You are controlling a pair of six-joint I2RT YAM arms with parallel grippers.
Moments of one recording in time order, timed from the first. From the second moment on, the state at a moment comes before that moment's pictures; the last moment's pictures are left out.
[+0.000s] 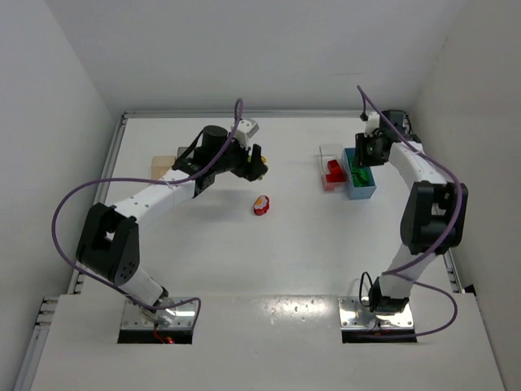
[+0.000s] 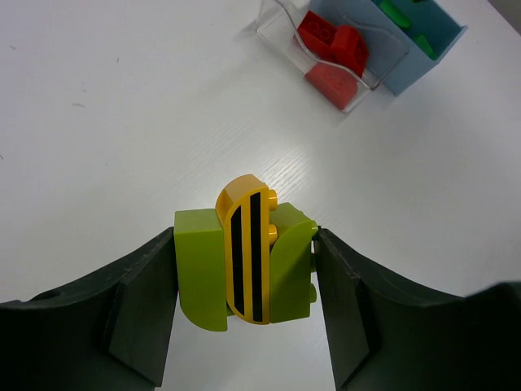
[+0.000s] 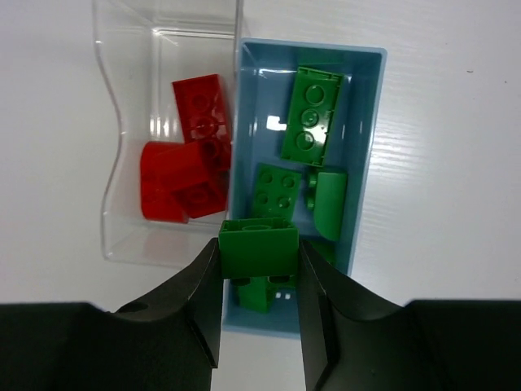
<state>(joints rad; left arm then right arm) -0.48 1.57 1.15 -0.02 0.33 -0.08 -0.08 1.77 1.33 -0.48 -0.19 -0.14</state>
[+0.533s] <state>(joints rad) -0.48 1.58 1.17 -0.02 0.39 -0.08 -0.09 1.86 1.40 -0.49 -0.14 -0.16</state>
